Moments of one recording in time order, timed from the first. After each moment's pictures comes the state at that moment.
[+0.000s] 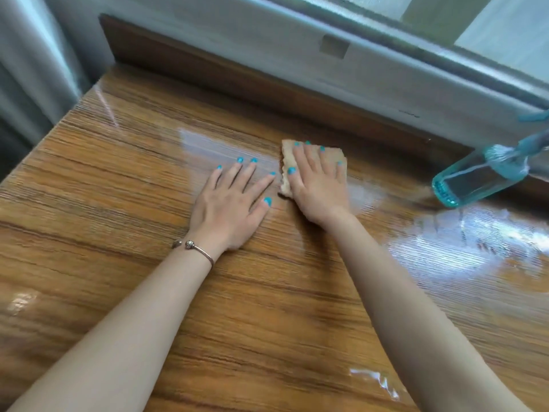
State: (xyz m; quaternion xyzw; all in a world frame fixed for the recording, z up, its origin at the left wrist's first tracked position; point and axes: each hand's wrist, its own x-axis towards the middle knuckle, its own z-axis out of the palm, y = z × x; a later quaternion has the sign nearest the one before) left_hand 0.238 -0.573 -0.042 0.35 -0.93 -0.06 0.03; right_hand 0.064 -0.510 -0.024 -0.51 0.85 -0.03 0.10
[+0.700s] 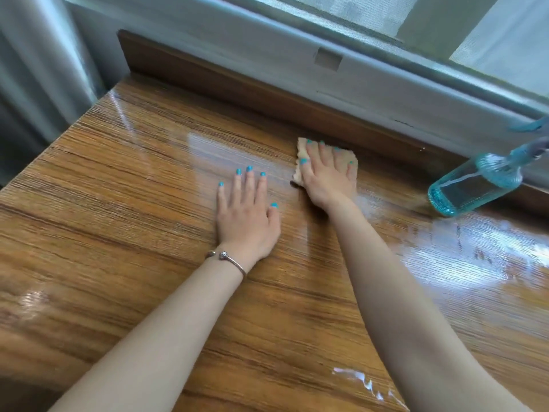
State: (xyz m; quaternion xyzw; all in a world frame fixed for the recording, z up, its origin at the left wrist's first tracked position) left_hand 0.205 -0.526 -0.034 0.48 -0.87 -0.11 0.04; right_hand 0.020 -0.524 -0.022 -0.46 0.88 -0.04 0.10
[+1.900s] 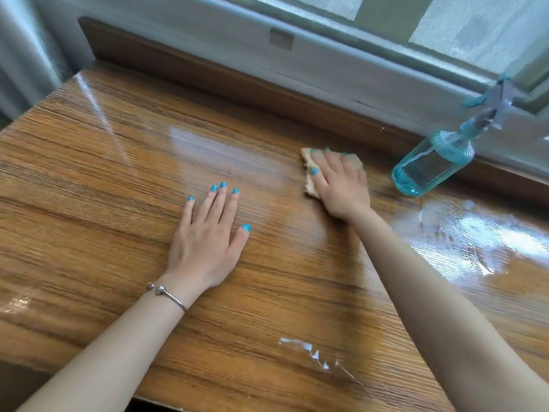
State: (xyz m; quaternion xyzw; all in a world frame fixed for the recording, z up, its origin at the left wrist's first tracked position) left_hand 0.229 -0.457 -0.039 0.43 -0.90 -0.08 0.03; right_hand -0.043 -0.426 -0.023 -0.51 0.86 -0.03 0.08
